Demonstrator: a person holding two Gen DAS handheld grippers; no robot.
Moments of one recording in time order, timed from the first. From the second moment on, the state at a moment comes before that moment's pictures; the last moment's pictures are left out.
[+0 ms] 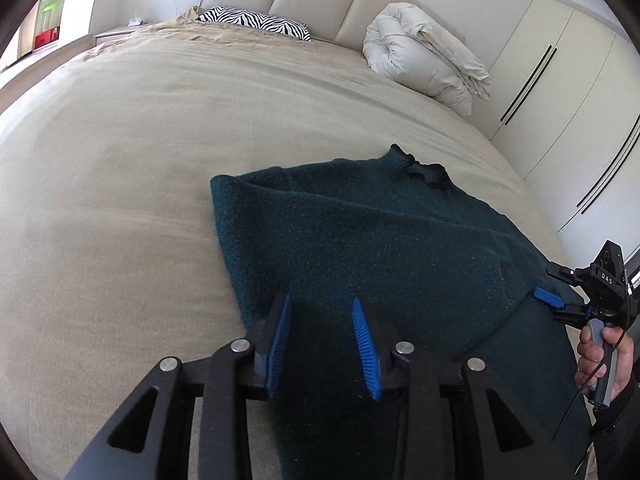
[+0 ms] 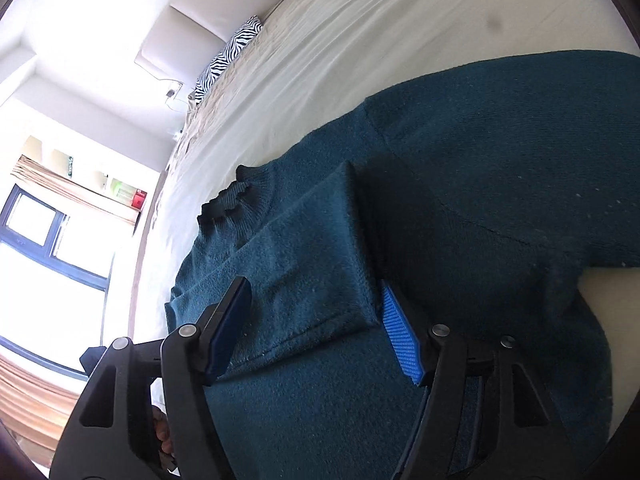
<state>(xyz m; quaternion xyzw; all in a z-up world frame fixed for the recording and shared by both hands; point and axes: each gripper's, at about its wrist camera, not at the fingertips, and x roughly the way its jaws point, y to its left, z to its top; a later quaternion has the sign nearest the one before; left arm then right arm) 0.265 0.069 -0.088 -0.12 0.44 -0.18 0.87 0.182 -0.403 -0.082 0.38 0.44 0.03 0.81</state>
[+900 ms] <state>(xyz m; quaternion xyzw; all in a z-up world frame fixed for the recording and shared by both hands) 0.211 -0.074 -0.065 -0.16 0.46 -0.27 0.83 -0.077 -0.736 -0.098 0.61 0.20 -0.22 0.73</state>
